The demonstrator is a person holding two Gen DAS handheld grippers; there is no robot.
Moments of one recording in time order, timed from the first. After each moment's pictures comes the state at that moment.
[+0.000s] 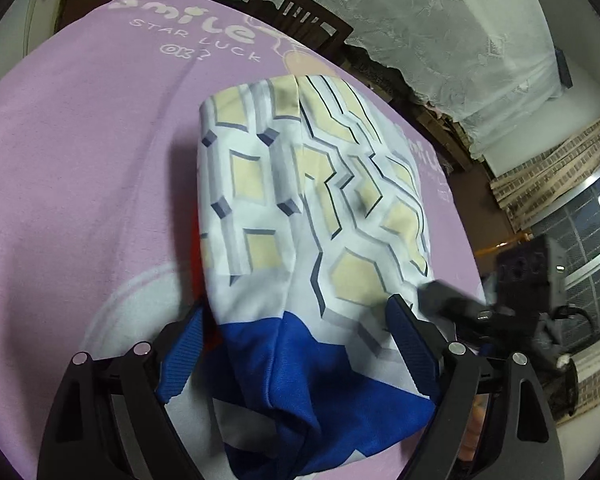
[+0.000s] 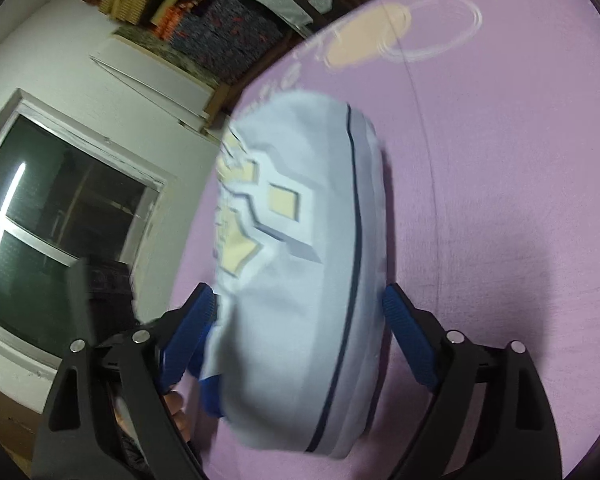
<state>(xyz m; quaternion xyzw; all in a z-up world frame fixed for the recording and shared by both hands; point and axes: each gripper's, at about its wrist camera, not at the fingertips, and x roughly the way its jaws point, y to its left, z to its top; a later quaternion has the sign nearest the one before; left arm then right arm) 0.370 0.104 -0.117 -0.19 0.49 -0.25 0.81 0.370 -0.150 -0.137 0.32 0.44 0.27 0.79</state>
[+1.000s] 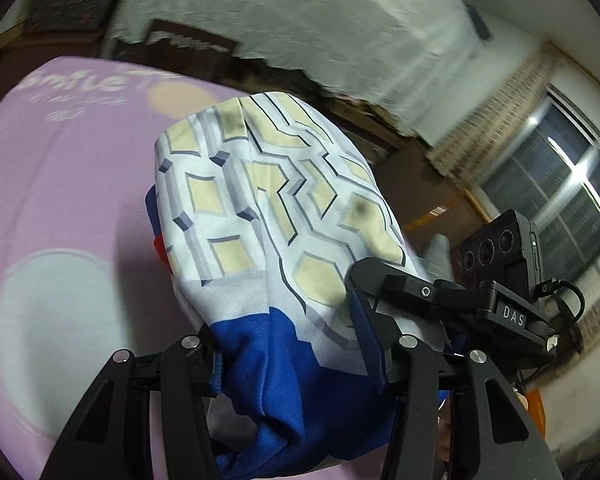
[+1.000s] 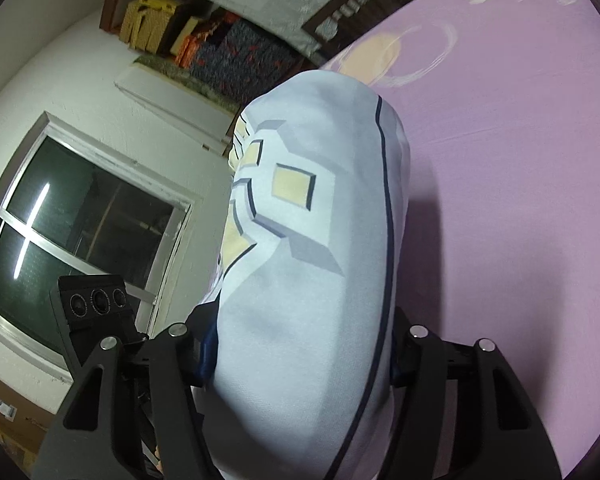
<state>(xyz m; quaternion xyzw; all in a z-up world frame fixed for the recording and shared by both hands) 0.254 -0.008 -0.043 -0.12 0.41 -0.37 0.82 0.288 -0.207 -0.105 0.37 0.38 0.27 0.80</state>
